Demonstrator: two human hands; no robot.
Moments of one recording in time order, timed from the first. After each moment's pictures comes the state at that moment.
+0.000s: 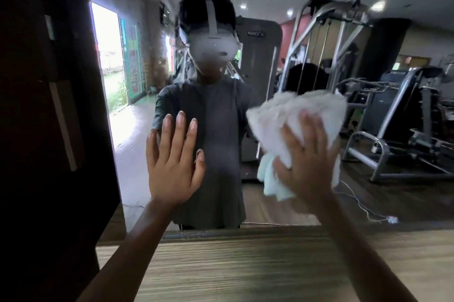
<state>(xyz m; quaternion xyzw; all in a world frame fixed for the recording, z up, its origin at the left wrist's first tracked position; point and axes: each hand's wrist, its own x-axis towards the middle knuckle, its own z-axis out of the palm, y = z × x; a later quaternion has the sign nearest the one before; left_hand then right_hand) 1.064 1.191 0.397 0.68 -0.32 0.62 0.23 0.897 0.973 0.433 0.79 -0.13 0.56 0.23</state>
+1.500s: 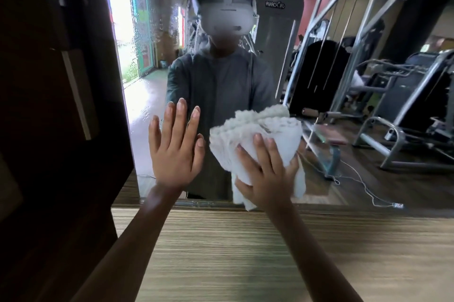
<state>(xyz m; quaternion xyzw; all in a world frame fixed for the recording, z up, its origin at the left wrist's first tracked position) 1.078 1.202 0.359 0.68 -0.30 0.63 0.24 0.935 1.031 0.340 0.78 -0.08 0.54 0.30</state>
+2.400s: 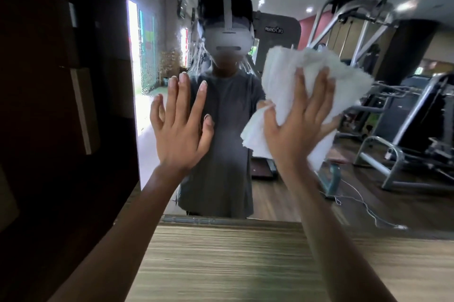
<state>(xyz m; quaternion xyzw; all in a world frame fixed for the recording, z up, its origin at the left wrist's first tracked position) 1.079 1.201 0.440 0.69 -0.26 0.63 0.24 0.949 1.046 0.489 0.70 -0.22 0.68 0.08</state>
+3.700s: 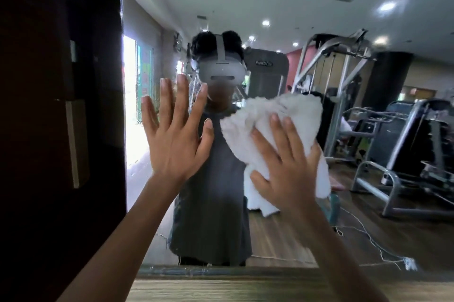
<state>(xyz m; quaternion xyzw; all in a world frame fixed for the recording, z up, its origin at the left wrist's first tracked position) 1.080 1.195 0.511 0.68 -0.27 0.64 0.23 0.932 1.024 0.489 0.78 -0.06 0.57 0.27</state>
